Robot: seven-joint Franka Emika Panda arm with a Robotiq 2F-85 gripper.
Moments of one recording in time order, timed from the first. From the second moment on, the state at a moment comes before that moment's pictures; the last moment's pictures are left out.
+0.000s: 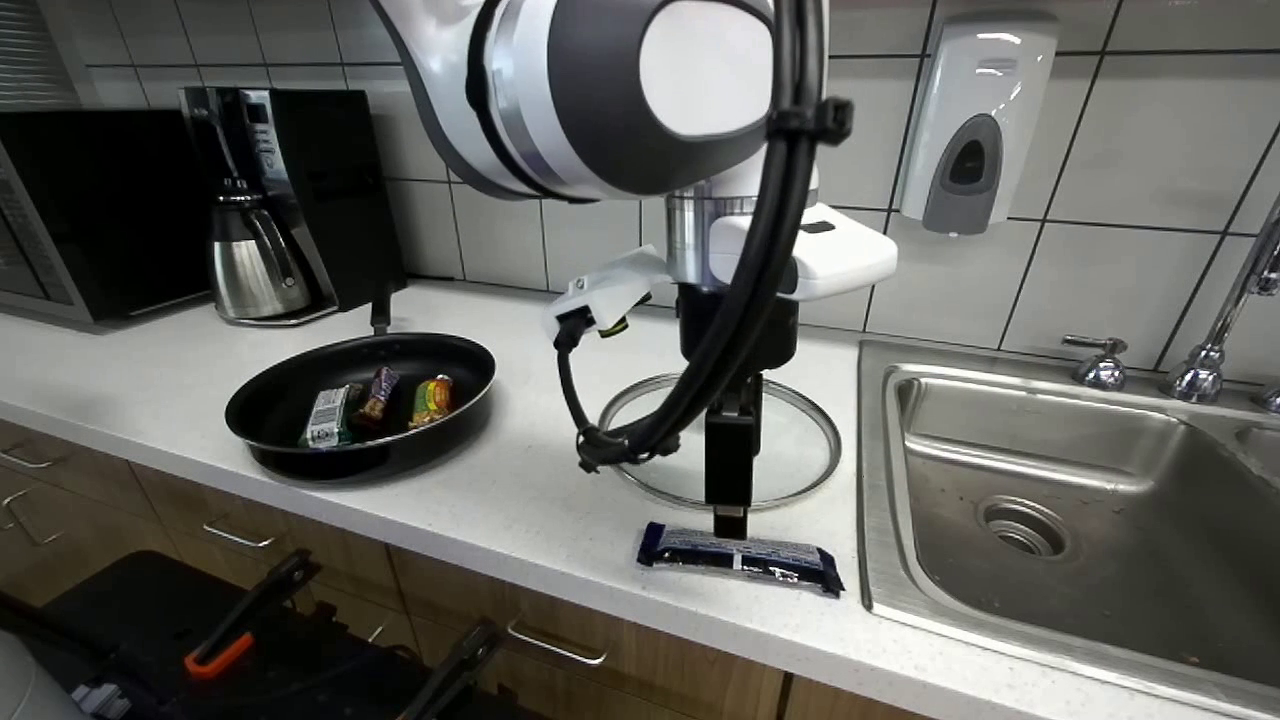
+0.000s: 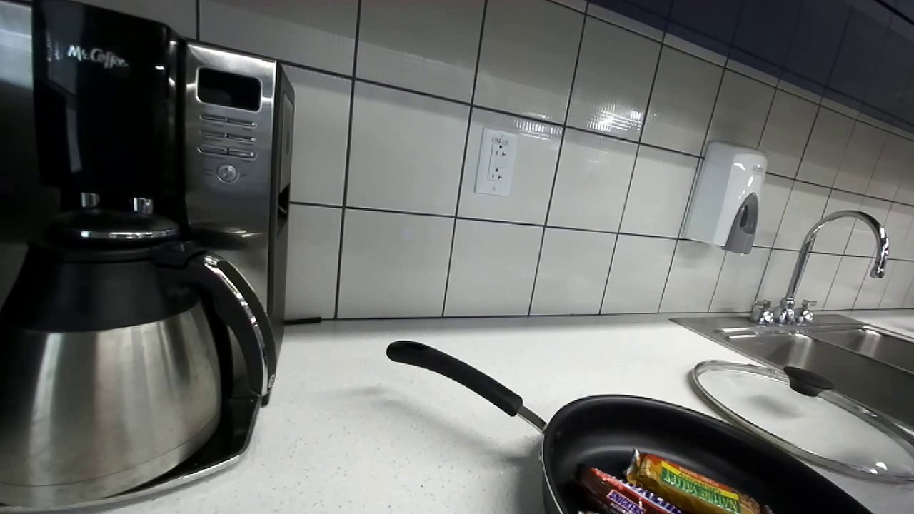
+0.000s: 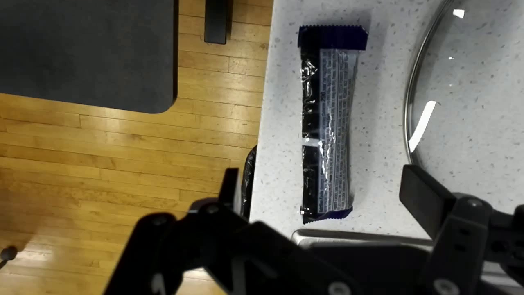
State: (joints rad) arm -0.40 -0.07 -0.31 -2.66 -0.23 2.62 0.85
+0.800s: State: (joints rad) arm -0.39 0.07 -0.36 -2.66 -0.19 2.75 0.86
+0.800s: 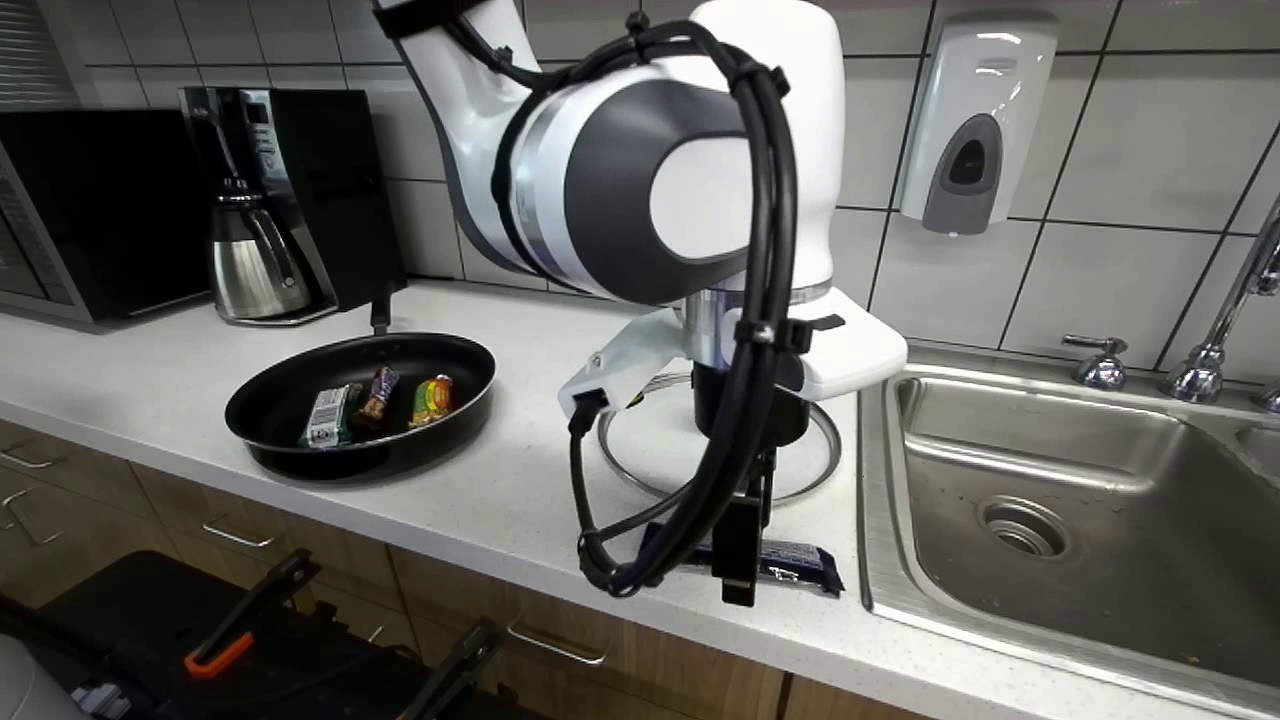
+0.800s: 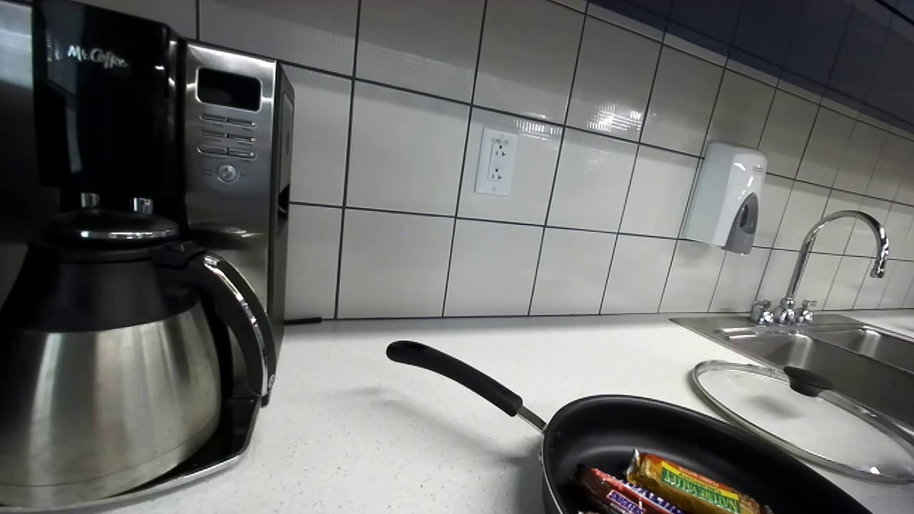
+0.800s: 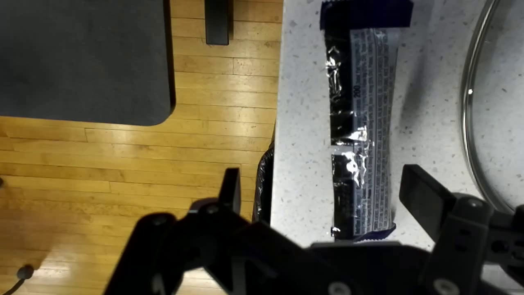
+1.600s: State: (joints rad) arm -0.35 0.19 -0.37 -2.58 -0.04 2.76 0.81
